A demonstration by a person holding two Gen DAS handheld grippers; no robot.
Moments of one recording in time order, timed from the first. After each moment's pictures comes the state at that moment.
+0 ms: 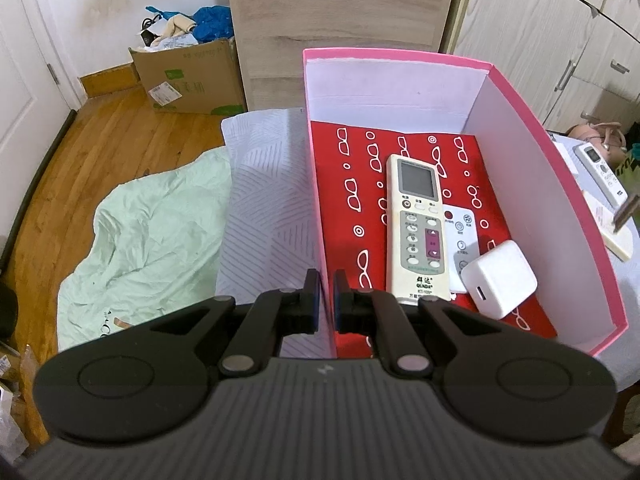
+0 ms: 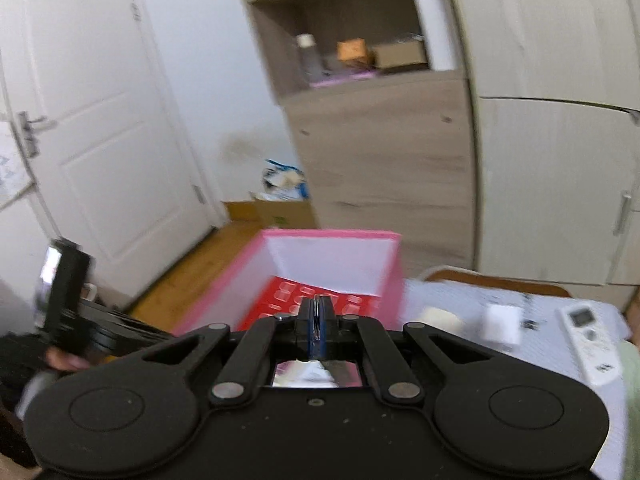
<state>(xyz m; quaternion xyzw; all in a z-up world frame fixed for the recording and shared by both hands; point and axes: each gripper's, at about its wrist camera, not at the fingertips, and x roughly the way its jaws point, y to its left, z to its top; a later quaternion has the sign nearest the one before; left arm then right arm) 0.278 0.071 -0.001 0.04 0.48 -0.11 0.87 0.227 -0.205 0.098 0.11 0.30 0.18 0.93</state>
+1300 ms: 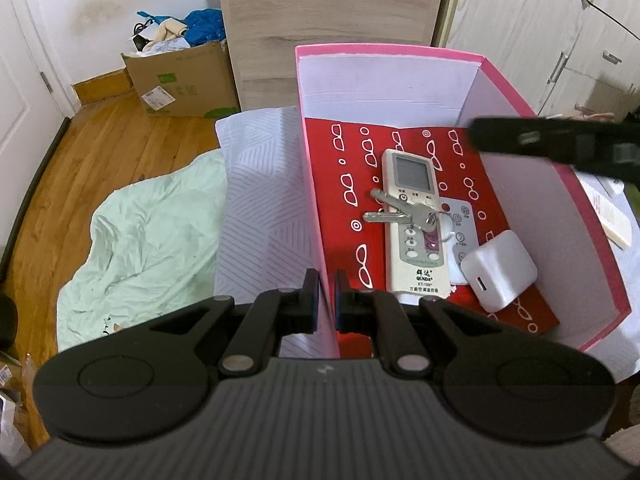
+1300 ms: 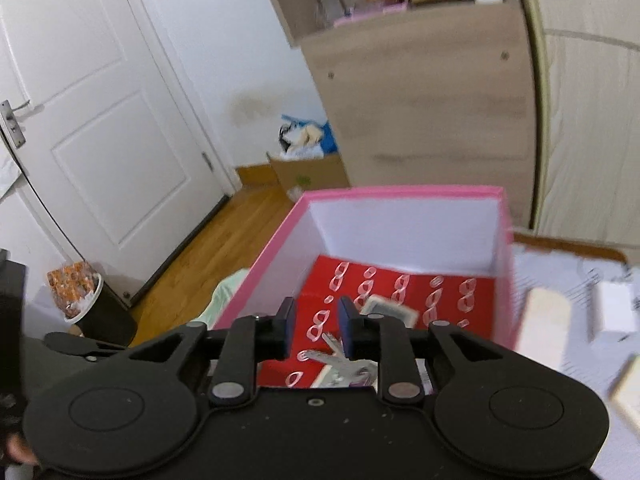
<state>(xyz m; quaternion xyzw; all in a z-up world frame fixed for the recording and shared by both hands) 0.277 0.069 -0.005 0.05 0.48 -0.12 0.87 0.298 -0.125 0.056 0.13 0.36 0.18 0.90</state>
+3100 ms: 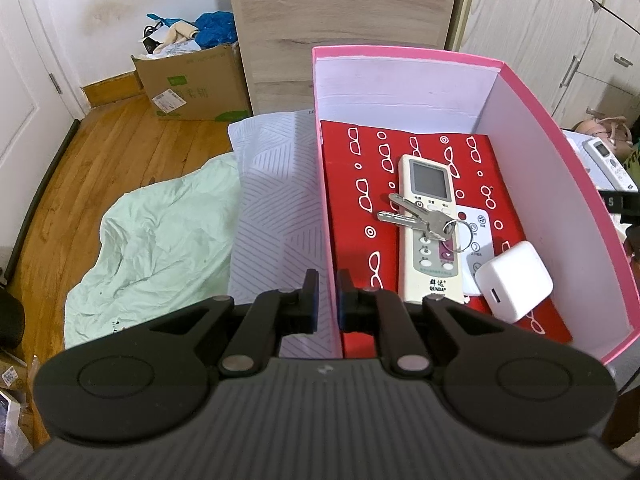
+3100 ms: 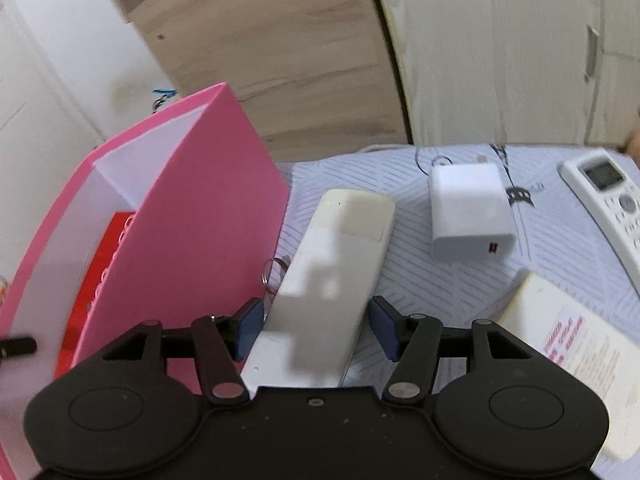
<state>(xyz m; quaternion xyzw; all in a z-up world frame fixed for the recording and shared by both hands) 0.283 0.071 -0.008 0.06 0.47 -0.10 0.87 0.323 -0.241 -0.056 0.17 0.45 0.07 0.87</state>
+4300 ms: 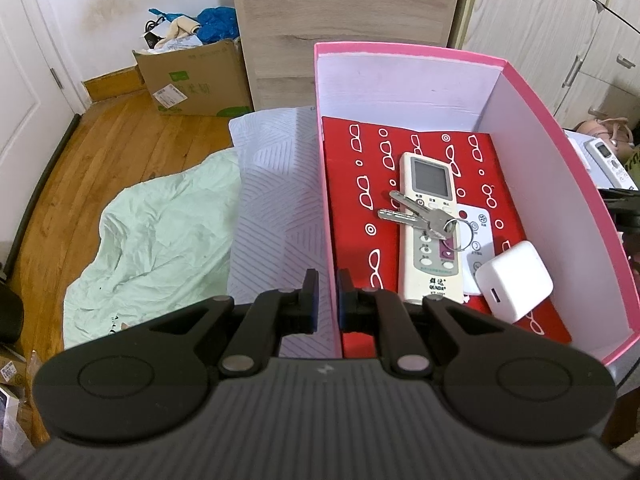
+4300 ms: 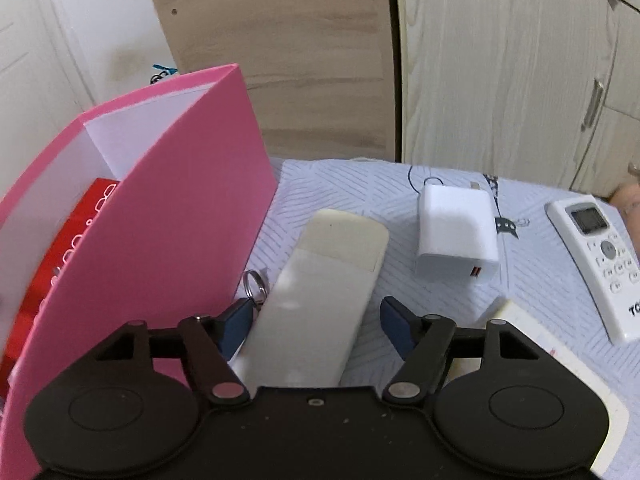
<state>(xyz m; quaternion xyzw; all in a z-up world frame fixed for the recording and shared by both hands) 0.284 0.075 -0.008 0.05 0.48 -0.10 0.87 0.329 -0.232 -0.057 0.08 0.45 0.06 0.89</state>
